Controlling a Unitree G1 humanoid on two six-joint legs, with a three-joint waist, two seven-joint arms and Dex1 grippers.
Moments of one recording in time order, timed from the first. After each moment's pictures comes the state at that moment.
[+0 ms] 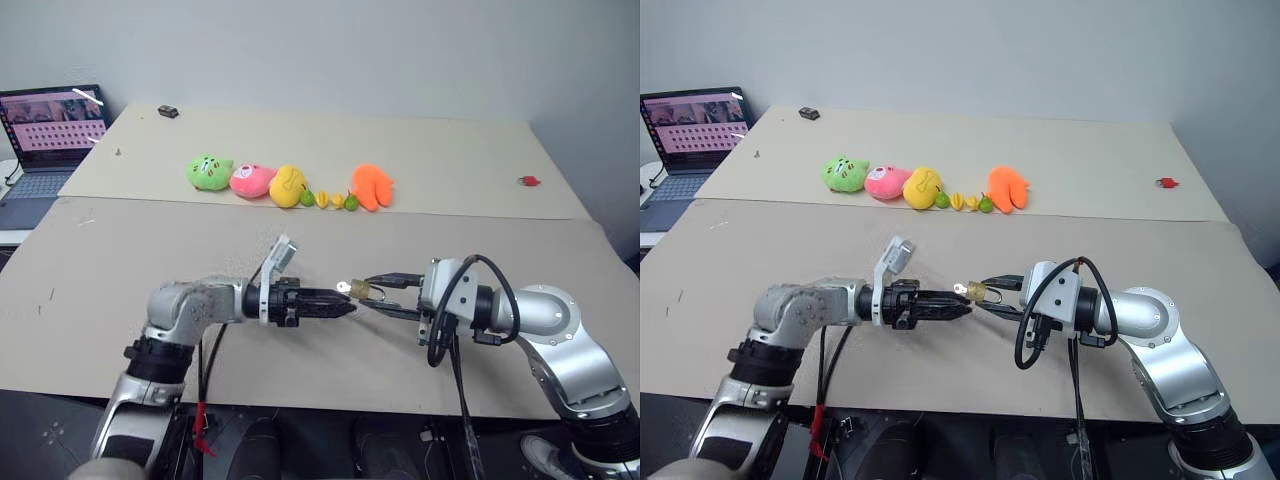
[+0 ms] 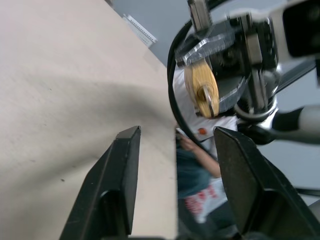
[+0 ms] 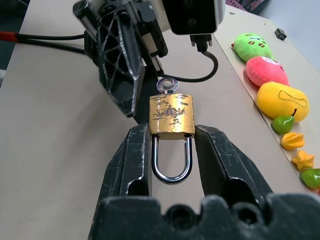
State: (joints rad) left arm -0.59 0.41 -0.05 0.02 -0.90 1.25 -0.98; right arm -0.23 -0.73 0.08 -0.52 0.28 0.25 0.93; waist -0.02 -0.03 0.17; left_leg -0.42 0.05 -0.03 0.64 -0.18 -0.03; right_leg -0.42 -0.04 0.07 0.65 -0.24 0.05
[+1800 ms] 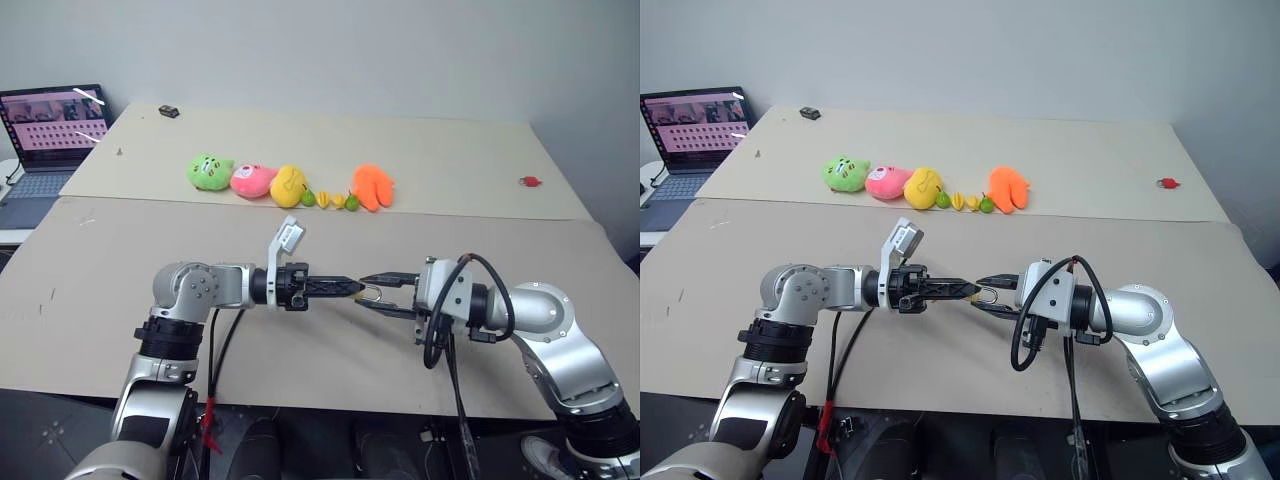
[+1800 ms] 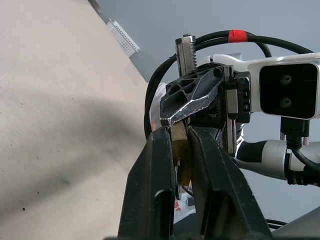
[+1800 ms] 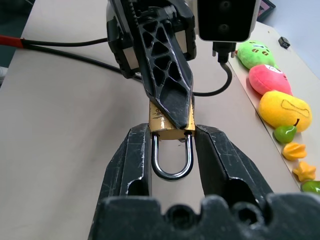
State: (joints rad) left arm -0.66 0.35 -0.02 0.09 -0.94 1.31 -0.92; right arm -0.26 -0.72 0.10 -0.49 0.26 0.22 0.94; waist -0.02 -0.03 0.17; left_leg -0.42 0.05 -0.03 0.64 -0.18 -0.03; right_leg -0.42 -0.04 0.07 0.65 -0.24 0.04
